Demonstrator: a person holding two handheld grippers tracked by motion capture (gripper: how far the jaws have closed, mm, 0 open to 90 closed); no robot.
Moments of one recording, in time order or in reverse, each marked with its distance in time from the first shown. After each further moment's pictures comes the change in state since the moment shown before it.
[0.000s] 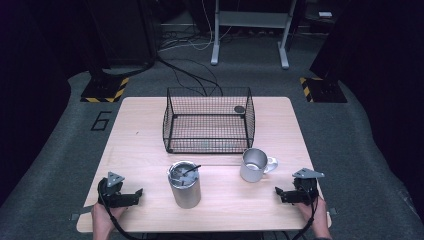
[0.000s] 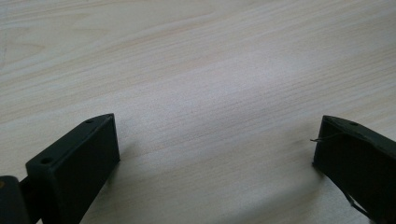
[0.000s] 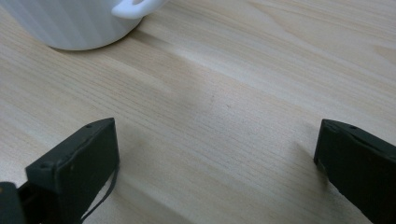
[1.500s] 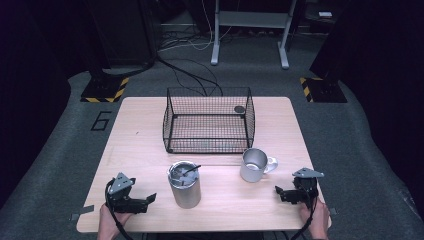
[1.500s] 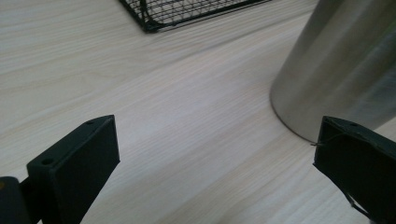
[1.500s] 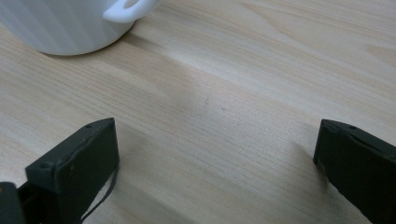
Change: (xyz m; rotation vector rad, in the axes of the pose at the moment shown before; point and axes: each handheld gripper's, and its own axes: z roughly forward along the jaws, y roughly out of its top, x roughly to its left) left arm -0.048 0.025 -0.039 -0.125 -0.271 0.123; right arm 0.001 0.001 0.001 -0.001 -0.018 0.024
